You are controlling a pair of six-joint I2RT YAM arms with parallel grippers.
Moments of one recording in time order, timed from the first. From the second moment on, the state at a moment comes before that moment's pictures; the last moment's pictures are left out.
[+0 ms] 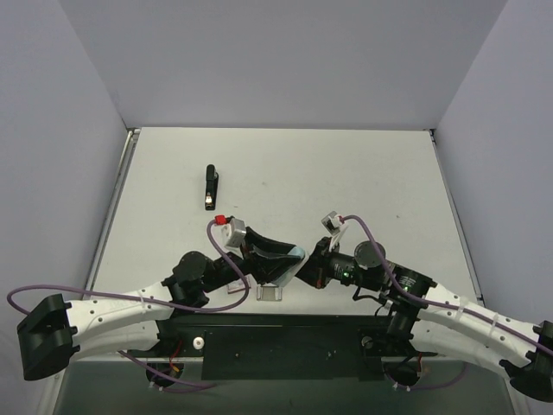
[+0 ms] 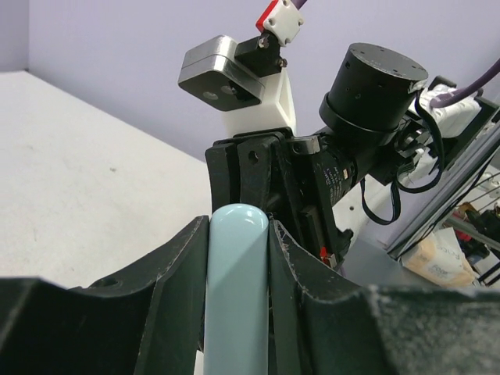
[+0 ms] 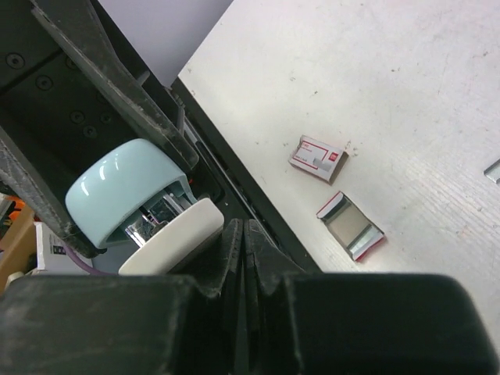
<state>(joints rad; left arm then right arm) -1.10 0.97 0.42 0.81 0.13 -0.49 1.01 0.74 0.48 0.01 -0.13 0.66</state>
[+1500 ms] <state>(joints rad) -0.96 1.21 0.85 0.24 -0.43 -0.25 0.97 0.46 0.42 -0.33 0.25 0.59</state>
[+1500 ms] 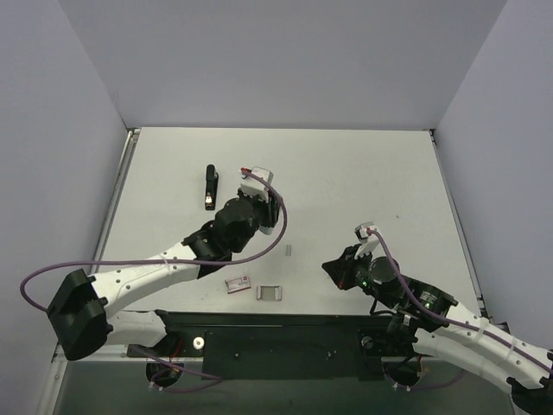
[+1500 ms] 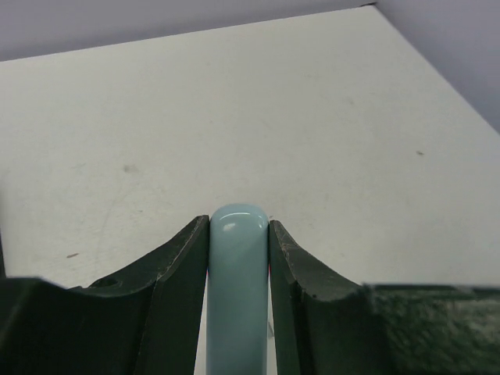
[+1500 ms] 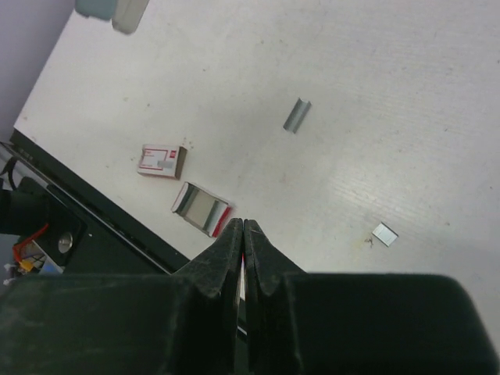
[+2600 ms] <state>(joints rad) -0.45 2.05 1.42 -0.01 -0.39 -0.26 1.03 0.62 0.30 -0.16 0.25 0.70</state>
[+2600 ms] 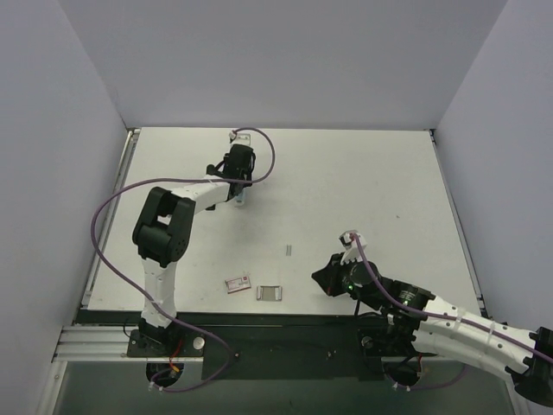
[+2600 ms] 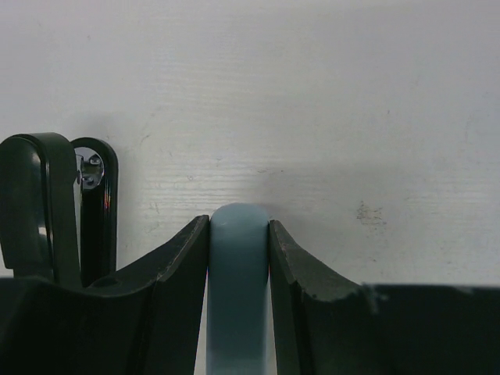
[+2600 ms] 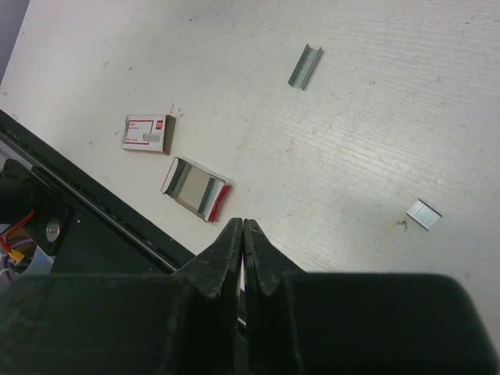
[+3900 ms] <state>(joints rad) -0.75 1.46 1.11 -0.13 -0.36 -0.39 1.05 0.70 0.49 -0.40 0.26 0.69</state>
